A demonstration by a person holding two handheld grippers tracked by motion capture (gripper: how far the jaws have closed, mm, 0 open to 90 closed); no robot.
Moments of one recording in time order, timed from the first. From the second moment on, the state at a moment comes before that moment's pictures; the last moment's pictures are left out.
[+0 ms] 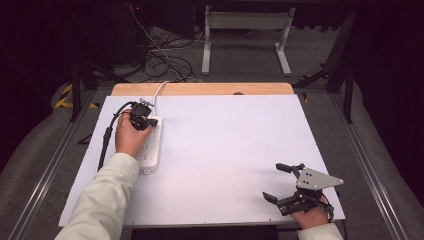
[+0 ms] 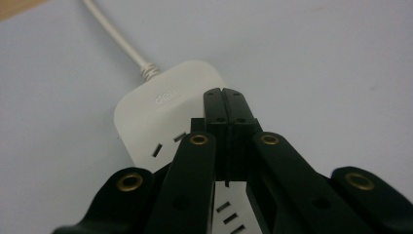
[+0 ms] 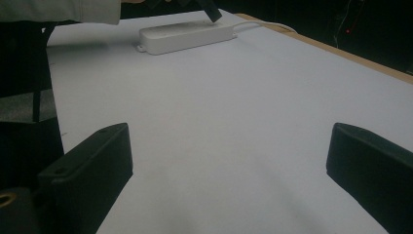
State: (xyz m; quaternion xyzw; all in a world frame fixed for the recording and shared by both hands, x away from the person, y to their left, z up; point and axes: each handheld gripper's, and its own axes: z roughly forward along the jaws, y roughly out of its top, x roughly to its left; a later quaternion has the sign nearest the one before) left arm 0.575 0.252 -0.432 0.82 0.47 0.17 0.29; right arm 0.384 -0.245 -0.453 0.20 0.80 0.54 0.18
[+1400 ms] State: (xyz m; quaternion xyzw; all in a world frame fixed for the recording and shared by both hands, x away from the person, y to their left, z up) left arm 0.376 0.271 -0.455 0.79 0.30 0.22 0.49; right arm 0.379 -0.245 -0.453 0.21 0.80 0.53 0.18
